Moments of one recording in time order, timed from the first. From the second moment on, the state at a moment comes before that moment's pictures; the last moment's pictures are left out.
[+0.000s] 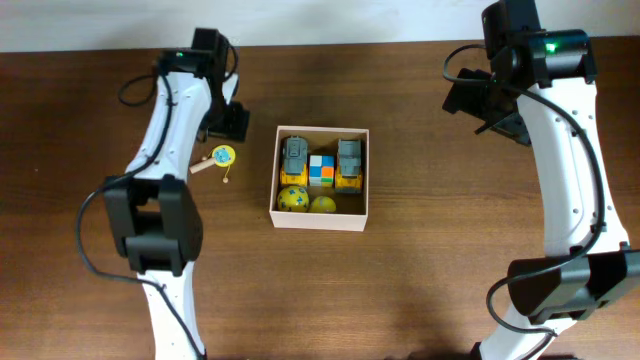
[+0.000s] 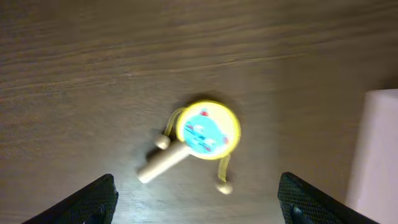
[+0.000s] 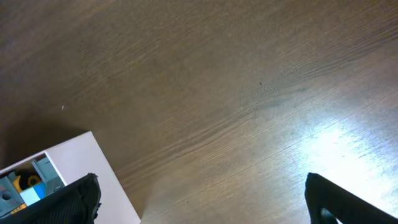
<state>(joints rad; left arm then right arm) -0.11 2.30 2.09 -1.24 -0.16 0.08 0.07 1.90 2.12 -1.51 0.17 0.58</state>
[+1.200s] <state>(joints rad) 0.03 2.35 1.89 -1.11 0.05 0.54 0.07 1.90 2.12 -1.51 0.17 0.58</state>
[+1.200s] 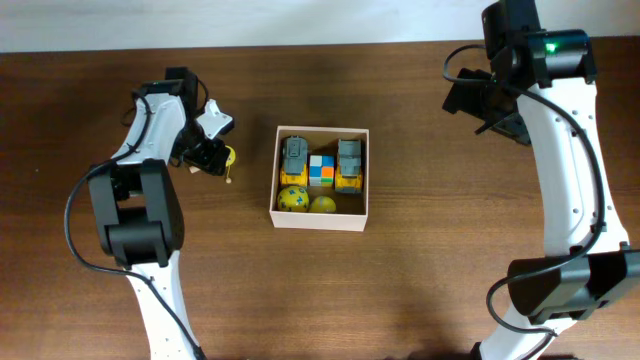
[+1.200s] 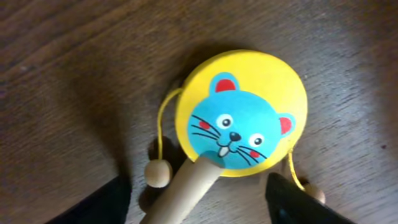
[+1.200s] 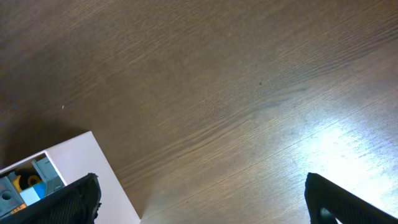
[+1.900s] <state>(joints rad) -0.01 2.35 1.88 -1.20 0.08 0.04 0.07 1.90 2.12 -1.51 0.17 0.58</state>
